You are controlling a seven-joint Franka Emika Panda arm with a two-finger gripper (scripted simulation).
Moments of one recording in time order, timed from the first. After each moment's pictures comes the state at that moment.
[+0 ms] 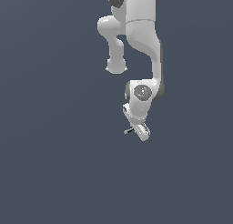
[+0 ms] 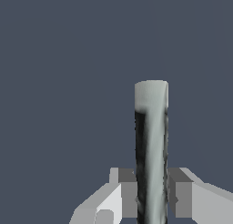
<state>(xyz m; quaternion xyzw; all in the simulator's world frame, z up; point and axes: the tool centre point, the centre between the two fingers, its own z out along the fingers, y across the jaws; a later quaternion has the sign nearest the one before) -0.021 0.099 0.010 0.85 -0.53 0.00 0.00</state>
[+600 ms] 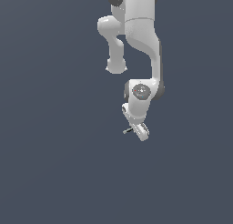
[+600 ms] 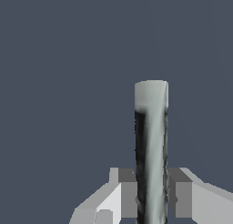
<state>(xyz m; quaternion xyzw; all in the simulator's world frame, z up) -0.019 0.094 0.014 0.85 -0.53 0.00 0.00</state>
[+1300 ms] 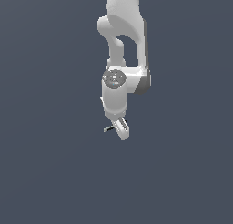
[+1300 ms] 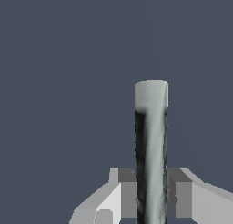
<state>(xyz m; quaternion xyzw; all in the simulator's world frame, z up) 0.013 -0.006 0.098 0.85 -0.53 0.00 0.00</state>
